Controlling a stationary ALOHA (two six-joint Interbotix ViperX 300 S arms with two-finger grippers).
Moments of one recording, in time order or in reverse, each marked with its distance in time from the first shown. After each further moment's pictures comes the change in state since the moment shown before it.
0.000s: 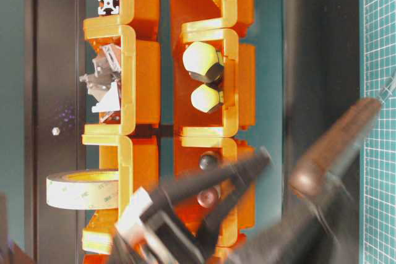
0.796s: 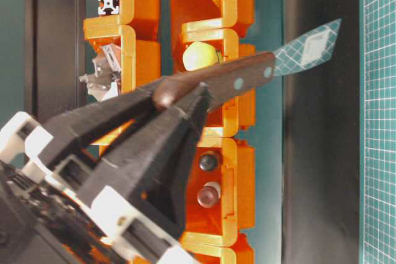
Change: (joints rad) left arm 0.043 0.046 -0.219 0.002 0.015 0.658; right arm -0.002 0.008 0.003 -0.014 -0.052 0.000
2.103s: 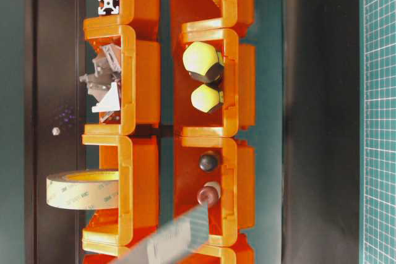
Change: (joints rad) left arm -0.394 -0.400 0.023 0.000 0.569 -0.215; right arm 0.000 0.034 0.009 -0.048 -0.064 -0.003
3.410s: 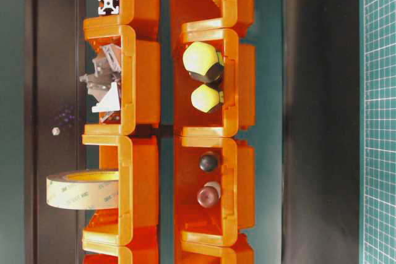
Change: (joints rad) left arm 0.308 0.017 0.387 0.002 -0.014 -0.239; right arm 0.000 0.058 -0.008 0.000 -0.018 0.000
